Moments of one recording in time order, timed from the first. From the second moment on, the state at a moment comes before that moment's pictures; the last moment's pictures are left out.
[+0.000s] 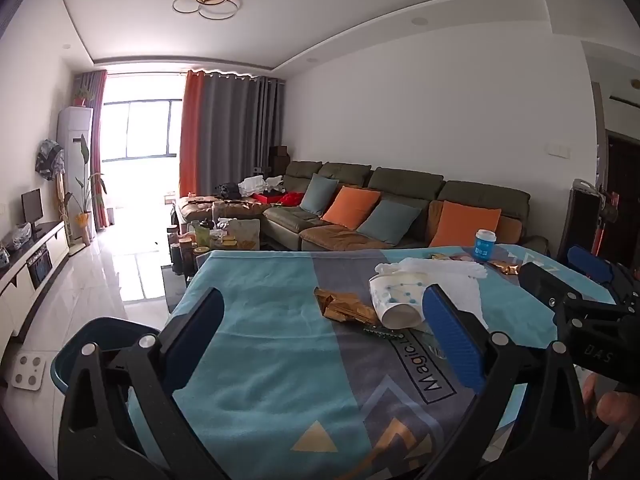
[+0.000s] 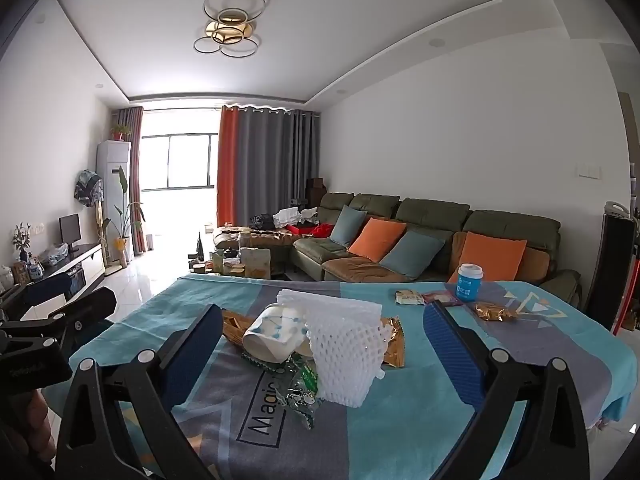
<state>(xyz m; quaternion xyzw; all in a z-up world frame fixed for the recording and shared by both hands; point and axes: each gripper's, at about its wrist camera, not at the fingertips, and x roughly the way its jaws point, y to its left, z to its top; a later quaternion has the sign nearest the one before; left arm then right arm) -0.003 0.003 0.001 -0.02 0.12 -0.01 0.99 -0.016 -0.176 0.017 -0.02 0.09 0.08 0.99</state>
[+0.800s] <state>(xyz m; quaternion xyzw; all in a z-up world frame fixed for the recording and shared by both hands) 0.002 0.008 -0.002 -0.04 0.12 -0.01 0.99 -0.019 -0.176 0.012 -0.02 0.09 0.08 0.99</state>
